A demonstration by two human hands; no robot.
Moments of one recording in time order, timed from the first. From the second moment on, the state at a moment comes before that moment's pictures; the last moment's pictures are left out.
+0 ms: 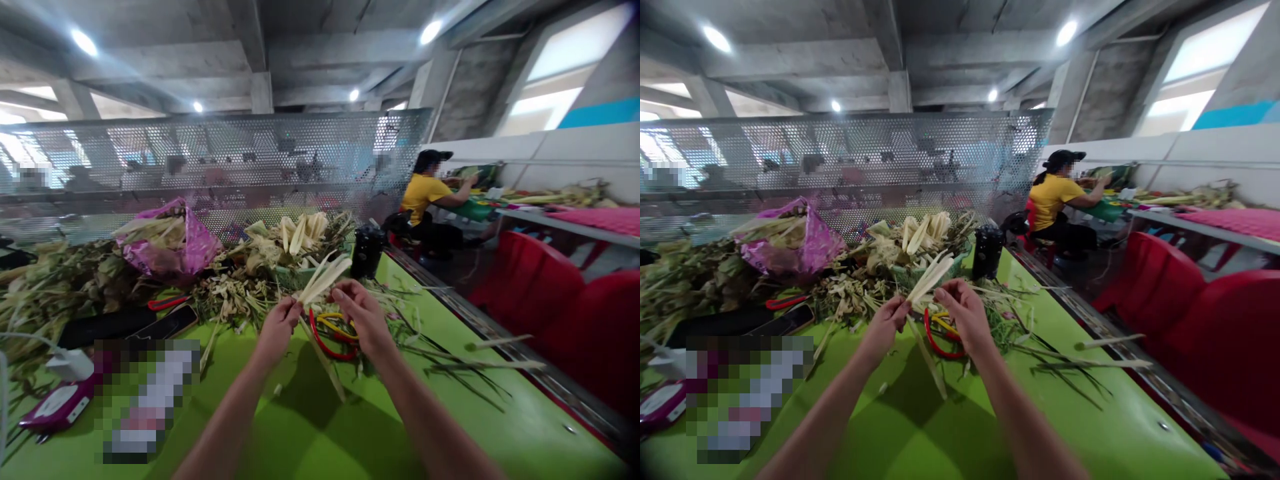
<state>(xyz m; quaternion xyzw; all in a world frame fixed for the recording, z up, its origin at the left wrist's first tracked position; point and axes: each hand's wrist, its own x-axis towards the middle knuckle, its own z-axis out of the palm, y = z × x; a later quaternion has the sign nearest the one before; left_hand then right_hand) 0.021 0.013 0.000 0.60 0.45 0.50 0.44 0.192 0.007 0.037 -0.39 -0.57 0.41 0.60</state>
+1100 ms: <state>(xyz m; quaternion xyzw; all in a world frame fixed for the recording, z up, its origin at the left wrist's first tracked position) 0.023 0.006 0.005 0.52 0.37 0.52 0.56 0.185 0.006 0.028 -0.41 -0.70 0.25 0.53</state>
